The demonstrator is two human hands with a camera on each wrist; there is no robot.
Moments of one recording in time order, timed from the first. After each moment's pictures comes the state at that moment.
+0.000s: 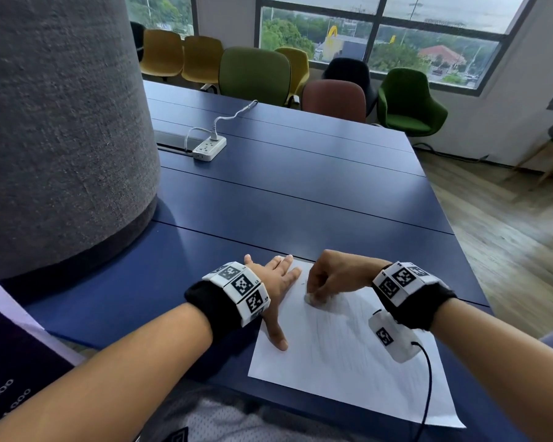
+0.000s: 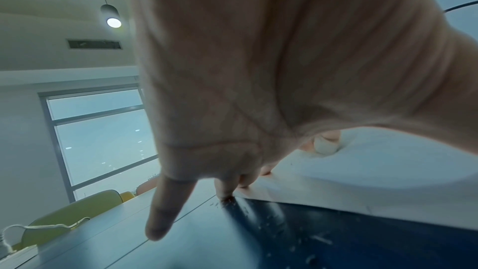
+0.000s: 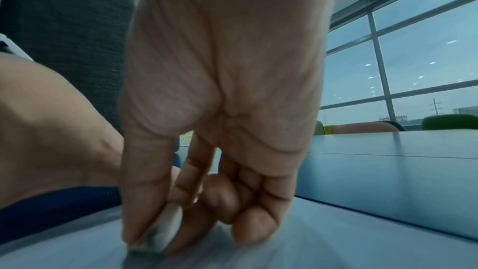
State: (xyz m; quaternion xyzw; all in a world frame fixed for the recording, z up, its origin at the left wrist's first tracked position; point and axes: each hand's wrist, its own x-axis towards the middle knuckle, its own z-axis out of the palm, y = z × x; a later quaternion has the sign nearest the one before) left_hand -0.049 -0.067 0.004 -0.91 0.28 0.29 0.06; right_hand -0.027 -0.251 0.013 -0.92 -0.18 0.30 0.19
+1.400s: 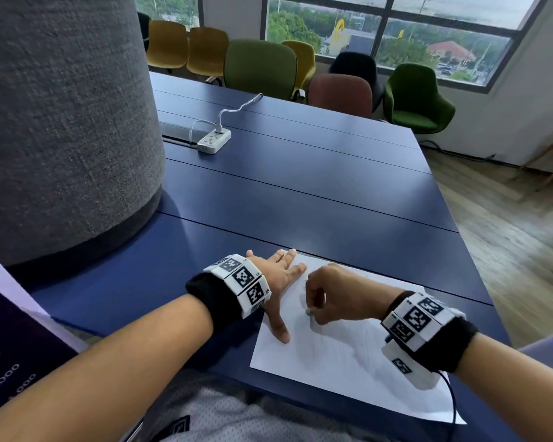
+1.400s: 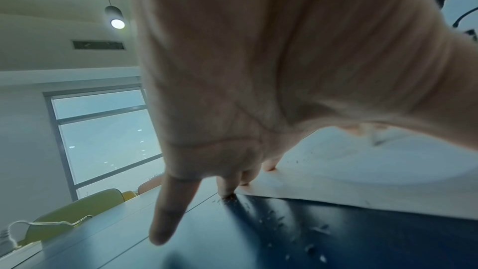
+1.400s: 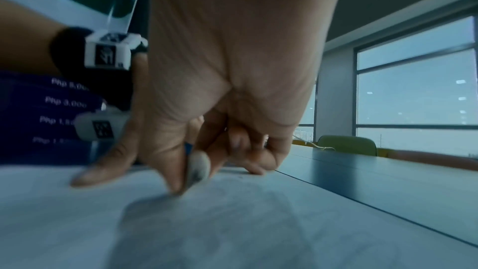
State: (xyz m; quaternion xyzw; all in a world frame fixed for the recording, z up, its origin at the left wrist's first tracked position) left_hand -0.047 -0.066 0.002 -0.91 0.28 0.29 0.06; right_hand -0.078 -0.238 0.013 -0.94 -0.26 0.19 0.12
